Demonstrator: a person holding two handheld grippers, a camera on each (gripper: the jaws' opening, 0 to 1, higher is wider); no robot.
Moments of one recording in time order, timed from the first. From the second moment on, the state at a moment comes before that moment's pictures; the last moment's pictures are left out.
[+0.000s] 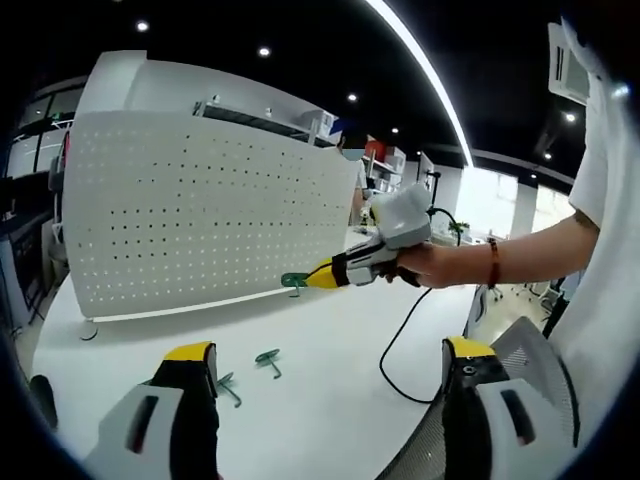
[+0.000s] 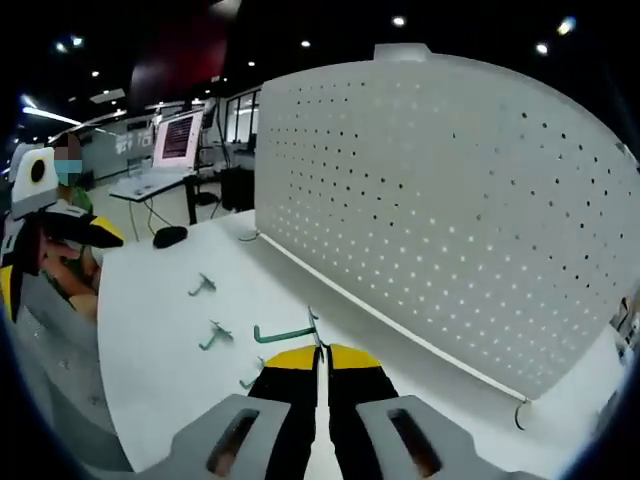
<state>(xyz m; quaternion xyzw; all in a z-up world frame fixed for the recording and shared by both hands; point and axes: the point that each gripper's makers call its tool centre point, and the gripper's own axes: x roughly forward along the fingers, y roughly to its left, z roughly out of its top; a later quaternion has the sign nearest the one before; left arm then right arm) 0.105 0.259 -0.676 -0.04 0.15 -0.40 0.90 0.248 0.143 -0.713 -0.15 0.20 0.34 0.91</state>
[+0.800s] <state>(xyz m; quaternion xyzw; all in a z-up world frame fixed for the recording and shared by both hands) 0.104 0.249 -0.668 -0.08 0.14 -0.41 0.90 0.220 0.160 -0.673 -0.17 0.14 0.35 0.91</state>
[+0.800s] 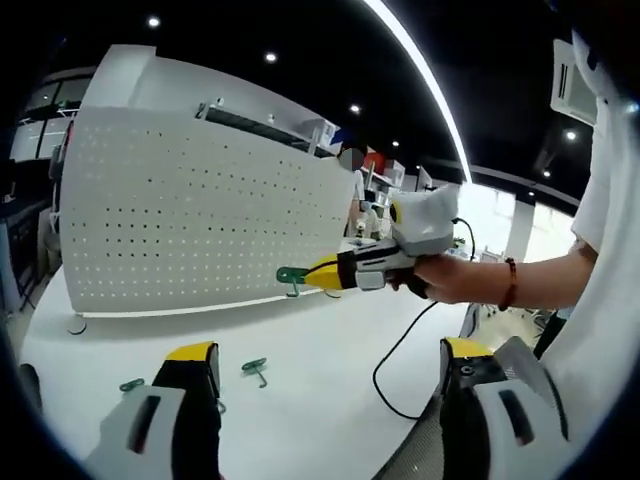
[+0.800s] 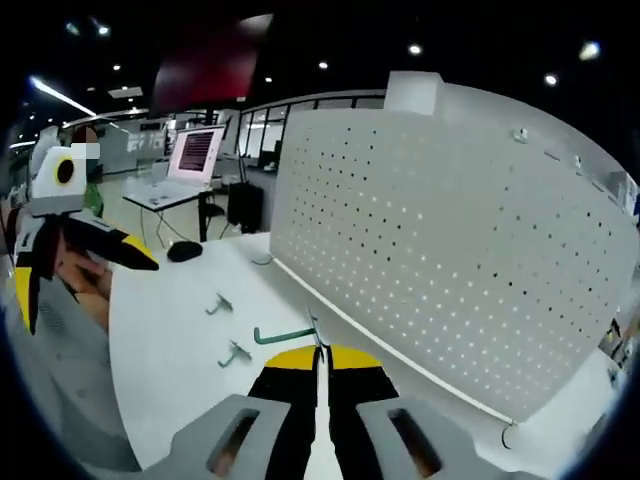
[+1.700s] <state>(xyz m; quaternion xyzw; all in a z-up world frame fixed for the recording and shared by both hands) 0.113 0.241 -0.654 -0.16 0.13 -0.40 0.89 0.197 0.176 -0.640 -0.15 0.09 0.36 0.92</state>
